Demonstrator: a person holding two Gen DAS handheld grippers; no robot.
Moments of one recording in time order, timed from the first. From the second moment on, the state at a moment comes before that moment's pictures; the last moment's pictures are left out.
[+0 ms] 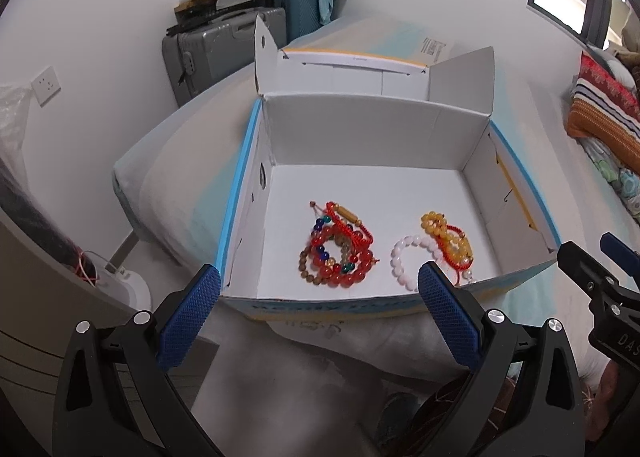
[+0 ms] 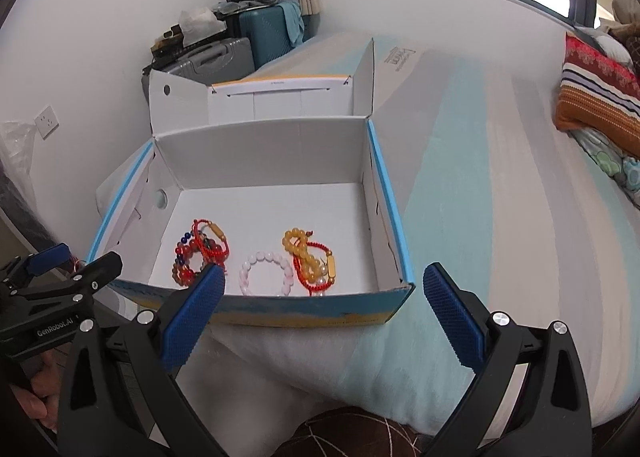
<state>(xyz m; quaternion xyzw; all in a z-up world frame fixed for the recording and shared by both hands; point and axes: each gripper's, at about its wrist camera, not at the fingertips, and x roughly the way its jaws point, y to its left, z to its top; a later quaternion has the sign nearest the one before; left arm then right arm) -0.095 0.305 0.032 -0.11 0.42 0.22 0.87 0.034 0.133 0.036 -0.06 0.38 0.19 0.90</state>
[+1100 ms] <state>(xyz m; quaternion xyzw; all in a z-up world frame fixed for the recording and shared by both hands) -0.093 0.294 0.037 -0.09 0.42 0.22 0.87 0.039 0.137 0.021 -0.07 0.40 0.18 0.90</state>
